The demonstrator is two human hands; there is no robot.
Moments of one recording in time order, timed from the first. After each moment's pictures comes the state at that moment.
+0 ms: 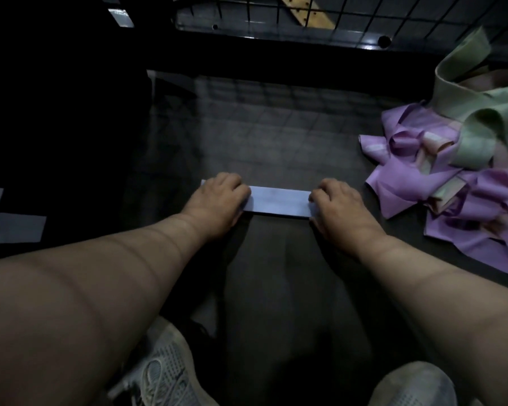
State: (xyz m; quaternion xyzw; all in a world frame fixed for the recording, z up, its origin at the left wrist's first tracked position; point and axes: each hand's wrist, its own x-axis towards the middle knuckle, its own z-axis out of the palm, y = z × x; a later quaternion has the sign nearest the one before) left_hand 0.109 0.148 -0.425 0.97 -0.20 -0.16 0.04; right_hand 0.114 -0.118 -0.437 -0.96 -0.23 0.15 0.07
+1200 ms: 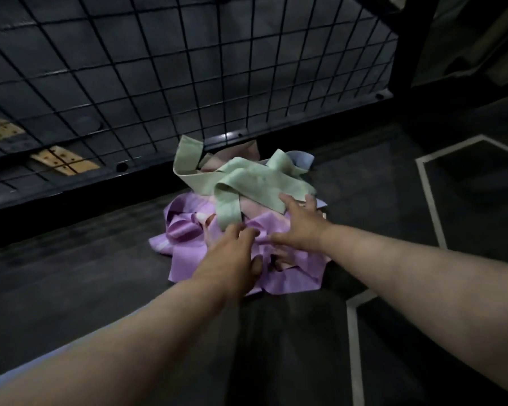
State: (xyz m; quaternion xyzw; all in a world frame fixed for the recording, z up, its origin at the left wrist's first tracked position) left_hand 0.163 -0.238 -0.365 0.91 -0.30 -0.23 0.19; right_hand 0.156 -0.435 -0.384 -0.92 0.23 0.24 0.22
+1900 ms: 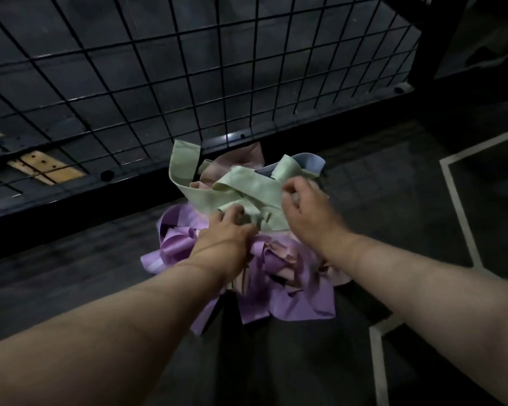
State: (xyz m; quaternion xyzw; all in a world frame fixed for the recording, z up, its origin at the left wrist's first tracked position) left_hand 0.238 -0.256 -0.411 0.92 -0.33 -0.21 0.09; right_hand 0.193 -0.435 -0.392 -0.92 0.20 -0.01 0.34
